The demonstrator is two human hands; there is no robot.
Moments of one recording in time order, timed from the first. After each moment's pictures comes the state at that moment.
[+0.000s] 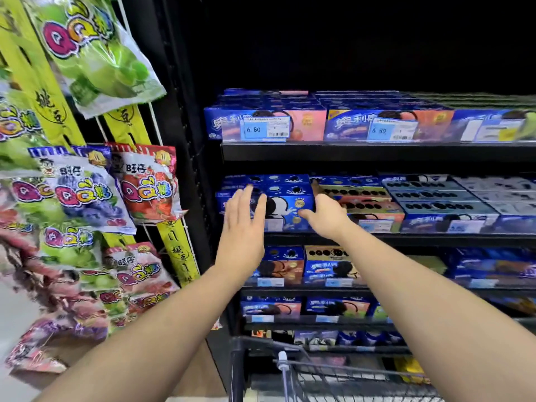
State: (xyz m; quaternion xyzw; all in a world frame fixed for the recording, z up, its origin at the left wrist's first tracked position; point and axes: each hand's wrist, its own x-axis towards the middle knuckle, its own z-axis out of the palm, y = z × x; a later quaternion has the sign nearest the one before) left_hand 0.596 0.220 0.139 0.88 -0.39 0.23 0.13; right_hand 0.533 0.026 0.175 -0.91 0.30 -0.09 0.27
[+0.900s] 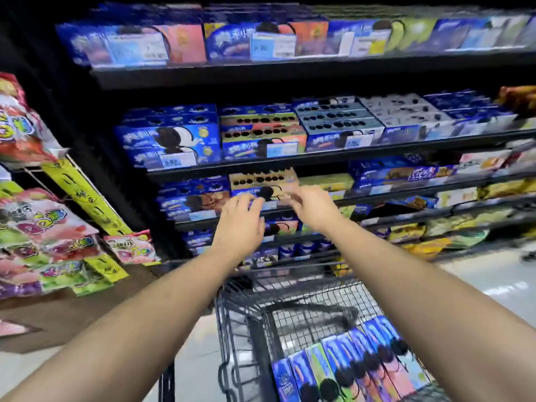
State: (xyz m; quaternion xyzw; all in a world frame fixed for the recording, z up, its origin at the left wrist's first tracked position) left_hand 0.427 0.150 0.081 0.86 -0.50 0.04 0.08; right_hand 0.319 -0.019 0.100 -0.95 0.27 -0.05 0.17
